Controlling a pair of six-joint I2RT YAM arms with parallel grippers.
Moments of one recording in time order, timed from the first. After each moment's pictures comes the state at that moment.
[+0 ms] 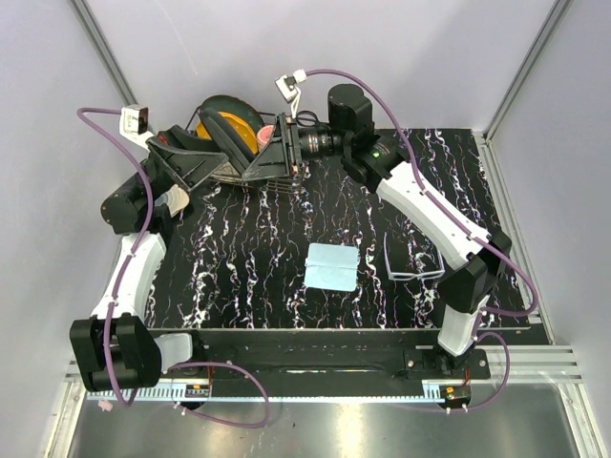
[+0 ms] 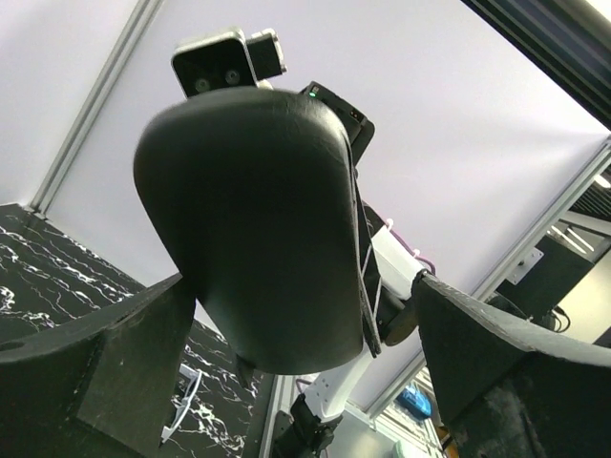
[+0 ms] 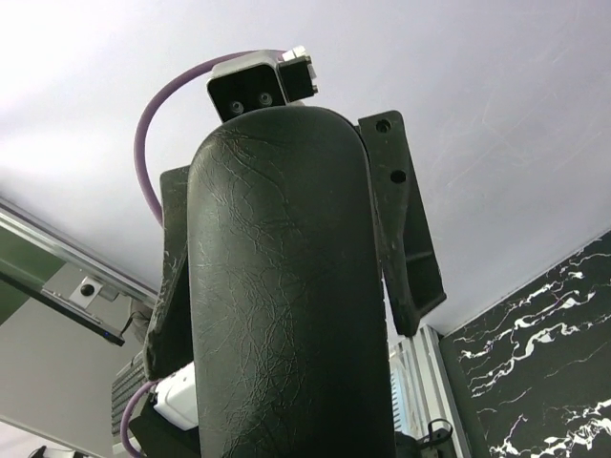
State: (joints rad) left arm 0.08 1.20 0.94 1.27 0.98 -1.64; right arm 0.73 1.82 2.01 -0.22 -0.97 0.83
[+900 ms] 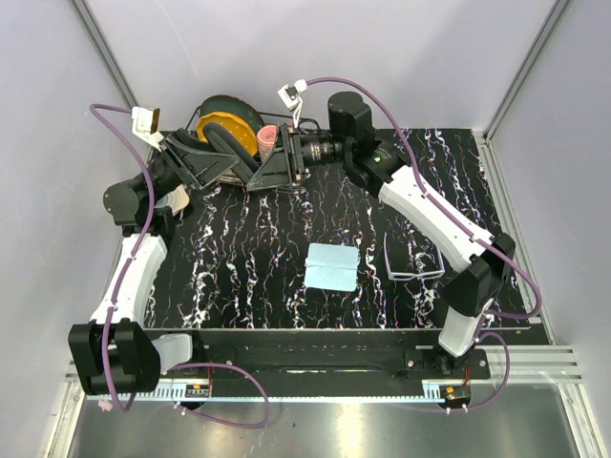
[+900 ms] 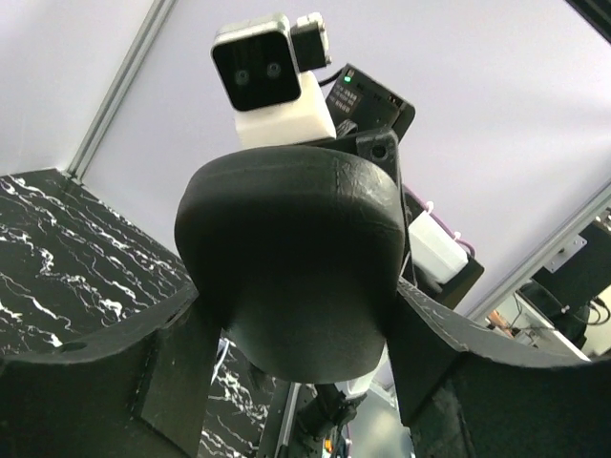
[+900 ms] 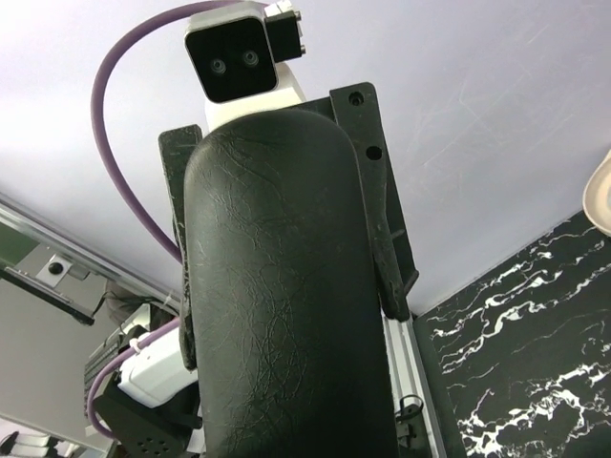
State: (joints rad) left arm 0.05 1.18 0.95 1.07 1.02 -1.46; right arm 0.72 1.80 1.93 -0.22 -0.98 0.75
